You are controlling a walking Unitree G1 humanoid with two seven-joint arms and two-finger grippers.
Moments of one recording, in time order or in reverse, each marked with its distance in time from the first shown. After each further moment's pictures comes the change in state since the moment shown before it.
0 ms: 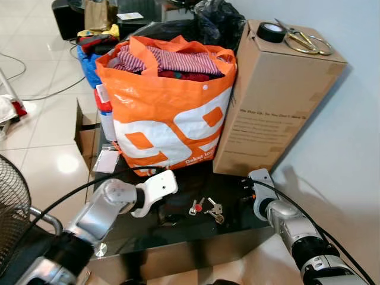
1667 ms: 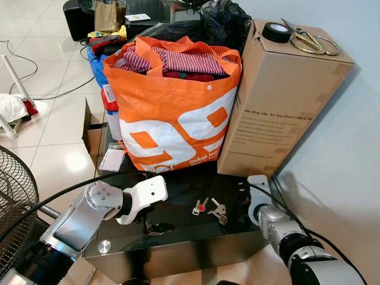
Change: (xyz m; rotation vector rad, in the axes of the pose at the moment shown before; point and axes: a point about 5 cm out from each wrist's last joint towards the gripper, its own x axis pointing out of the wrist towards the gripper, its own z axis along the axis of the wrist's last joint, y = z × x) left arm -0.027 -0.013 -0.001 0.007 0.063 -0.047; right arm 0.012 0.013 -0.017 0.095 0.092 -0.199
